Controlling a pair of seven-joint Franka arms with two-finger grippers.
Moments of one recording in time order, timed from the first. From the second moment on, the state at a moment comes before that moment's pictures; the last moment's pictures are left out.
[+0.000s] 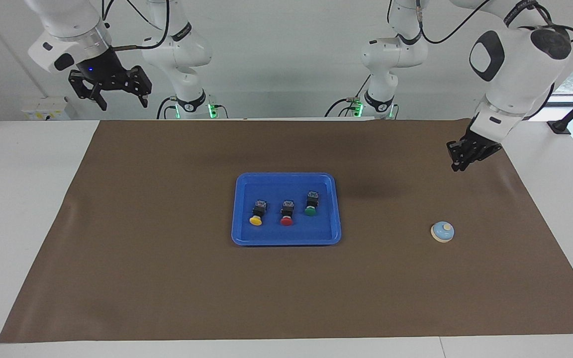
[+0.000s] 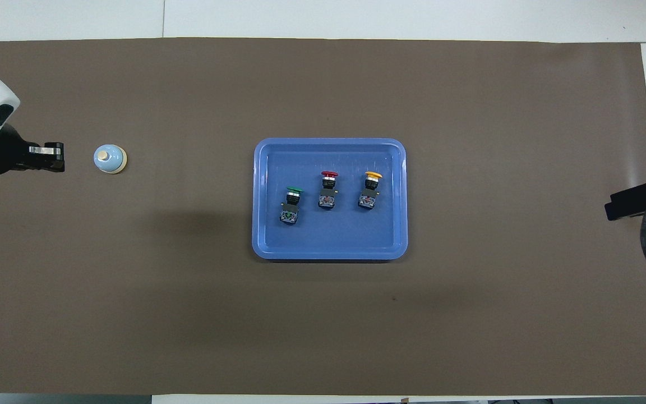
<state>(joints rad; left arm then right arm) -0.01 0.07 -0.02 -1.79 -0.01 1.90 -0.02 -0.01 -0.07 0.01 -1.53 -0.01 1.36 -0.07</state>
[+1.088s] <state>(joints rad) 0.01 0.33 -0.02 -1.84 -0.01 2.22 -0.02 -0.02 -0.07 0.01 -1.59 -0.03 1.44 -0.07</state>
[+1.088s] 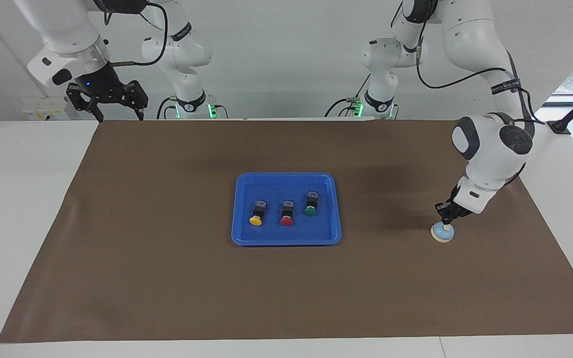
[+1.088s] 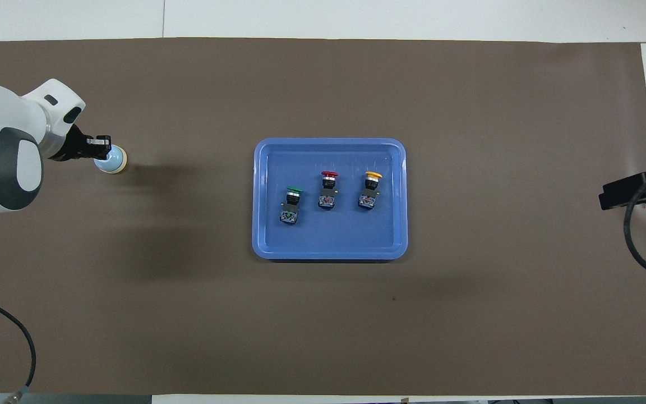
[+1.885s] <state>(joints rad) 0.03 0.36 -0.01 -1.84 -0.01 2.30 -0.01 -0.02 -0.07 0.02 -1.59 -0.03 1.44 -0.07</state>
